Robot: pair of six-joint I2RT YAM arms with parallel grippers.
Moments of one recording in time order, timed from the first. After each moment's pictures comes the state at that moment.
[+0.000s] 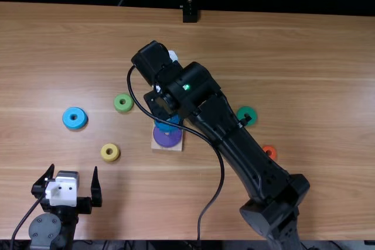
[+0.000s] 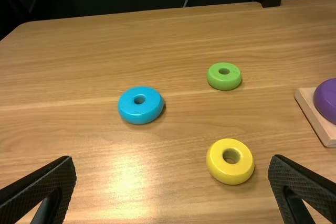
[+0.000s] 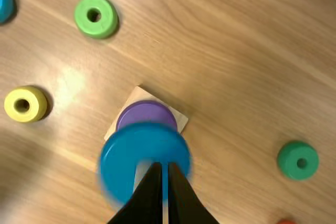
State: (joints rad) left arm -0.06 0.01 0.11 -0.39 -0.05 0.04; right arm 0.72 2.19 2.39 -1.41 0.14 0.13
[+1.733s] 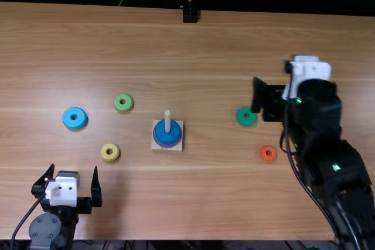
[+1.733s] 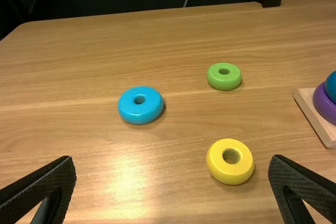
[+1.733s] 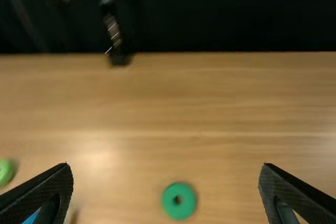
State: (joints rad) left arm -0.06 0.01 0.11 -0.39 -0.05 0.04; right arm 0.22 1.22 1.24 -0.49 0.14 0.13
